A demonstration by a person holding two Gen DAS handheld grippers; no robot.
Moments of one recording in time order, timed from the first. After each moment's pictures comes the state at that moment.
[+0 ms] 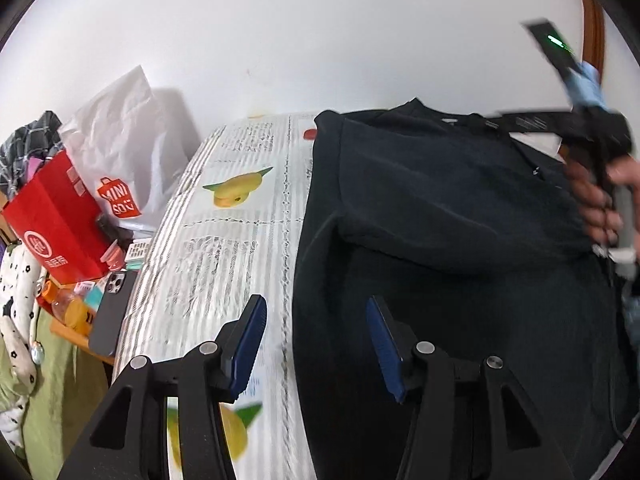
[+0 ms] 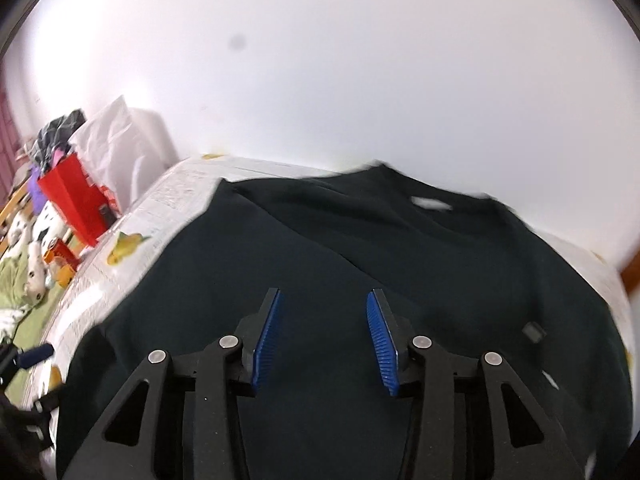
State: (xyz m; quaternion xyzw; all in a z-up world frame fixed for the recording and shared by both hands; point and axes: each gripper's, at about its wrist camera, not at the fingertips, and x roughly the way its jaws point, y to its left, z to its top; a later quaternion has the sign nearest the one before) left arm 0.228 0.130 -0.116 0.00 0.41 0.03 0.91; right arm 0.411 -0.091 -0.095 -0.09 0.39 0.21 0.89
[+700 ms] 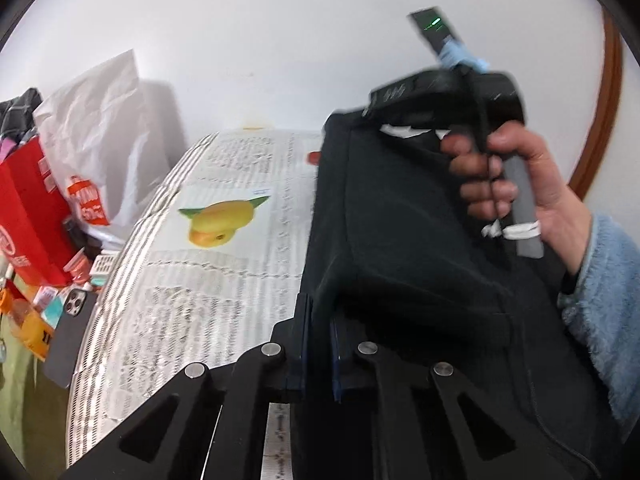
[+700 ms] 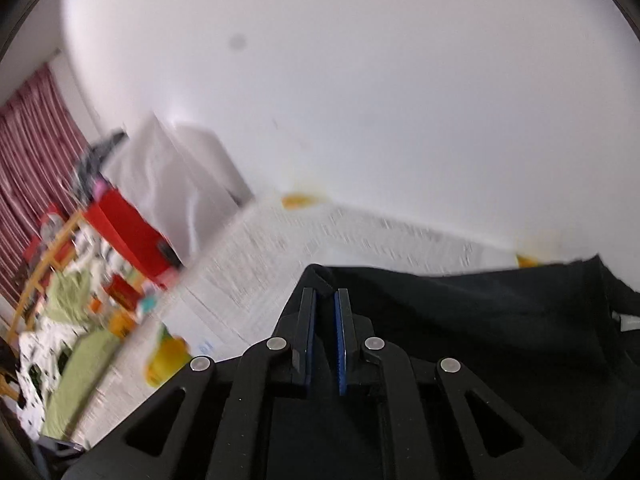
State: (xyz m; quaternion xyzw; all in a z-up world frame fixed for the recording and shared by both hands) left arm 0.279 0.152 -0.131 -0.06 0.37 0.02 0.93; right arm 0.531 0.045 -0.128 -0.01 0.40 0.36 0.84
